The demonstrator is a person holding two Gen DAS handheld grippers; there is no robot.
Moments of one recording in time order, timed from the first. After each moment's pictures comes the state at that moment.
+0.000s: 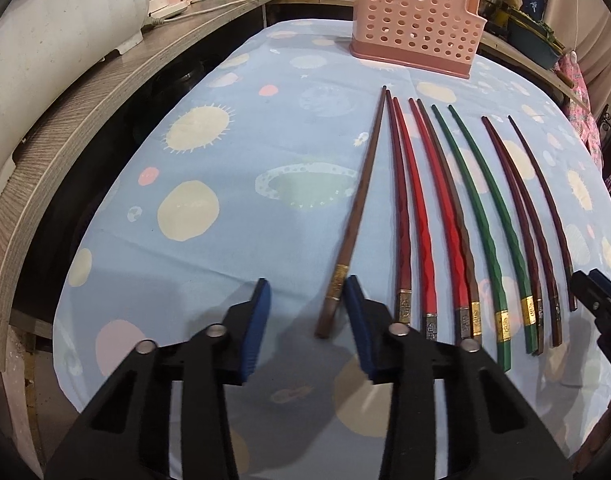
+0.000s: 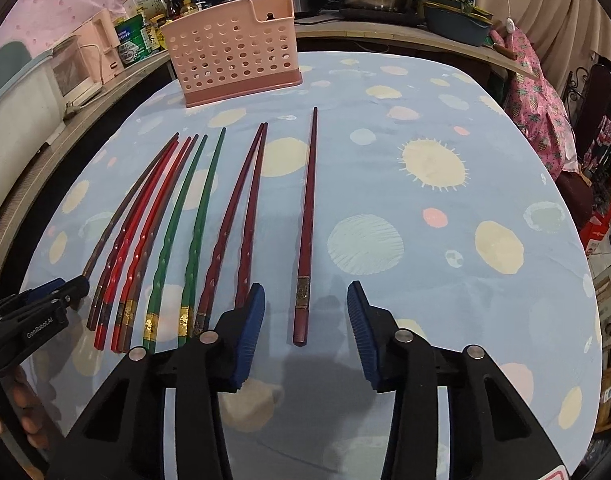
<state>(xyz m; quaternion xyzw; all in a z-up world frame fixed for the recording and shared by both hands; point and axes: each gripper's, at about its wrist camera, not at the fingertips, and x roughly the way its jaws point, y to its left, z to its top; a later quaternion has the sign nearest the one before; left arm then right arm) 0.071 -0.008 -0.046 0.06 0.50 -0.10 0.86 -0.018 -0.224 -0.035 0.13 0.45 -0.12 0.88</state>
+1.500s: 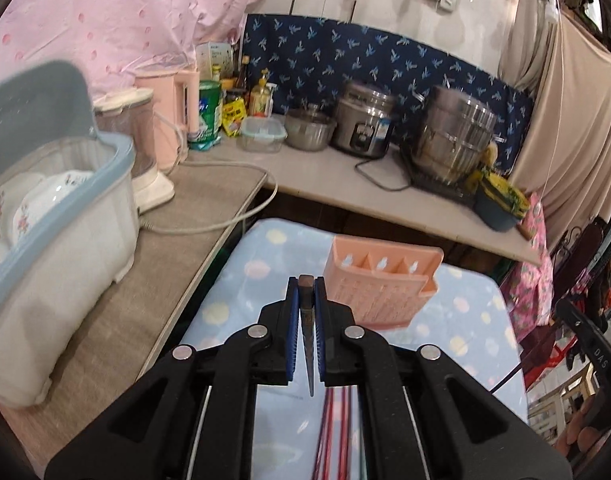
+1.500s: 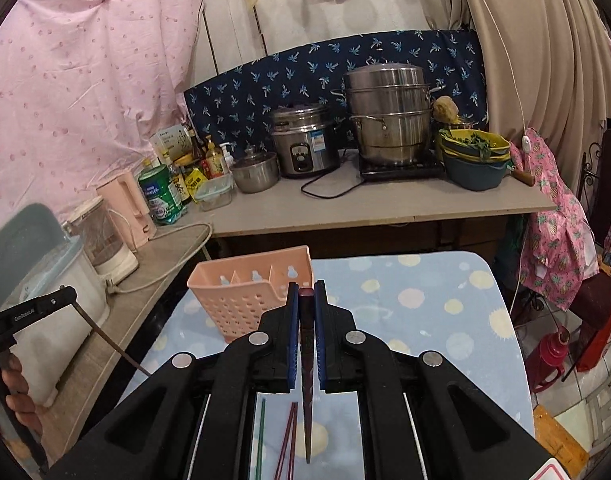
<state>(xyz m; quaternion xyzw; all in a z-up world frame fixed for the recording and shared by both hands) 0.204 -0.015 0.199 -0.06 0.32 -0.15 0.93 0.094 -0.311 0.189 0.15 0.24 -0.08 0.96</state>
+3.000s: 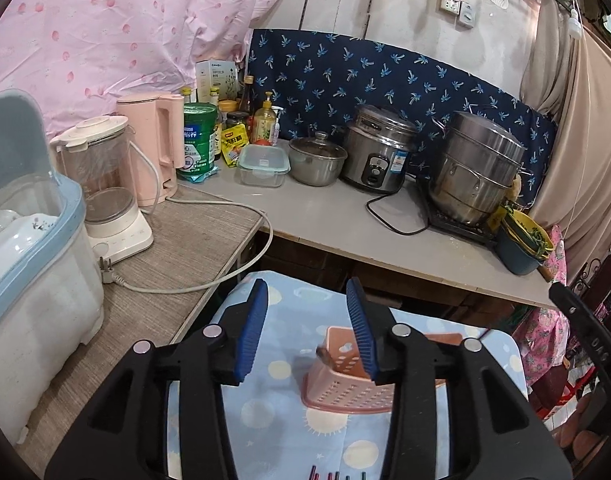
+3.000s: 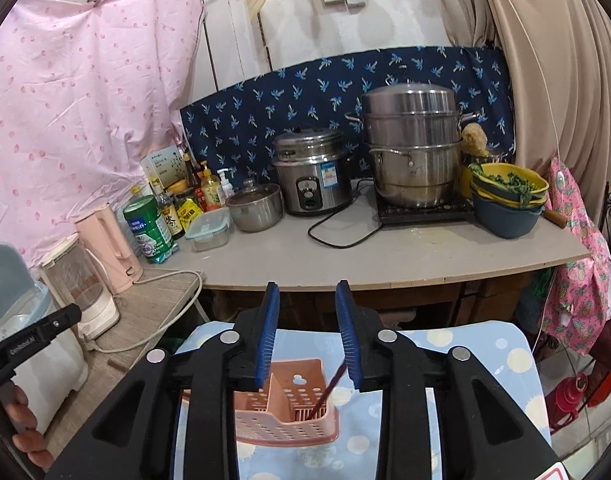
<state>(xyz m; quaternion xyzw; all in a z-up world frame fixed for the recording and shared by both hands) 0.294 -0.056 0.197 -0.07 0.30 -0.12 0.94 0.216 -0.328 0.200 0.13 0.21 -0.08 0.97</state>
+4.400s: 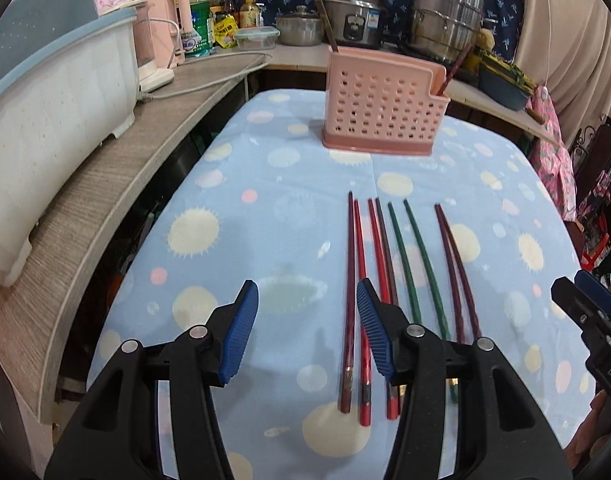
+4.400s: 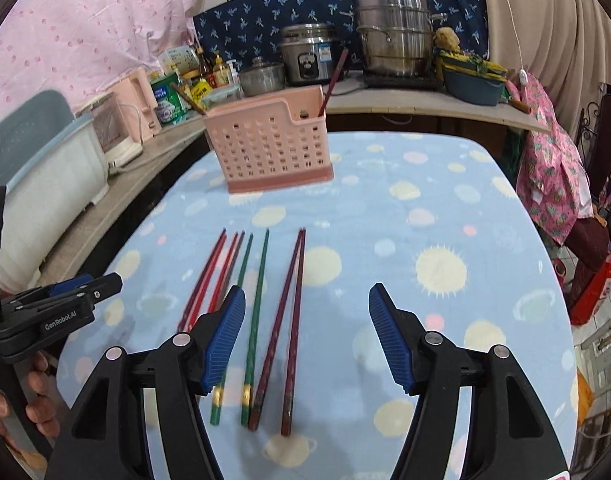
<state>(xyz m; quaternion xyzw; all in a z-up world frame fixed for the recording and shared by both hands) 0.079 -0.019 0.030 0.05 0.43 -0.14 0.89 -0.017 -0.224 0.041 0.13 0.36 -0.08 0.92</state>
